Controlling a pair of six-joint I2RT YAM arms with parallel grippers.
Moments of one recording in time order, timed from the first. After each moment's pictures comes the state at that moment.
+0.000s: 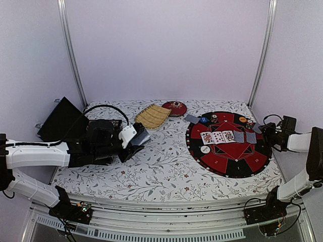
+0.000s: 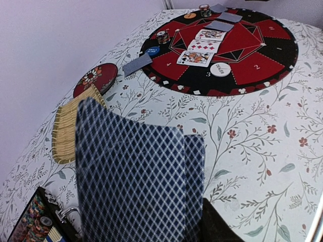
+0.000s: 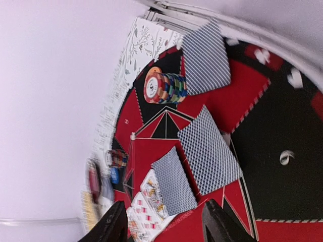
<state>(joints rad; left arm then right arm) -0.87 1.24 0.66 0.12 -0.08 0.29 -0.34 1.39 0.53 0.29 -0.41 0.97</state>
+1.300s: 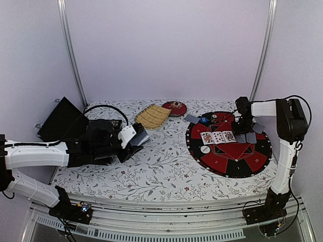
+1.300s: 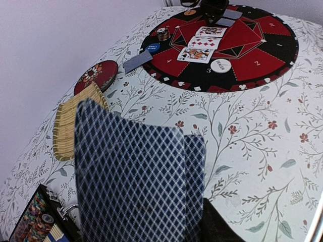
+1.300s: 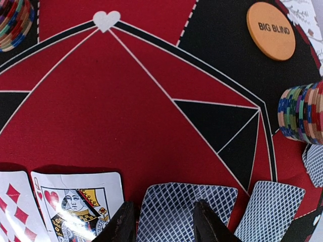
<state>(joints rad) -0.86 1.23 0.66 0.09 -0.09 0.30 0.10 2.05 1.40 -0.53 0.16 0.00</state>
